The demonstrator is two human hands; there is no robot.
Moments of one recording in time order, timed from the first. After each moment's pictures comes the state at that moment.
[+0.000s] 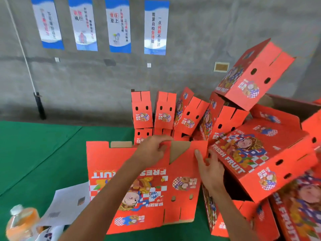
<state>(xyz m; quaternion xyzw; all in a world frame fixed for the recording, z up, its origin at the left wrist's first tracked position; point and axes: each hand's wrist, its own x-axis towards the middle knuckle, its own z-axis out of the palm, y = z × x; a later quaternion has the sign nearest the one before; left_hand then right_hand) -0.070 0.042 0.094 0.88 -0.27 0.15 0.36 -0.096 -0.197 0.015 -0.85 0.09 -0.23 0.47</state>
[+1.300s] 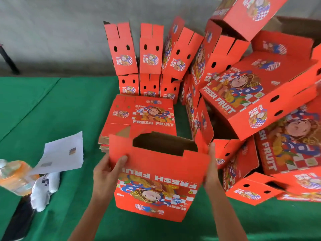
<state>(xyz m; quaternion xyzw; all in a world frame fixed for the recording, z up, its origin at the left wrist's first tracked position) -0.214 0.081 -0.112 0.68 0.05 0.13 0.72 -0.204 -0.222 -0.108 -0.58 0.20 -0.05 0.79</state>
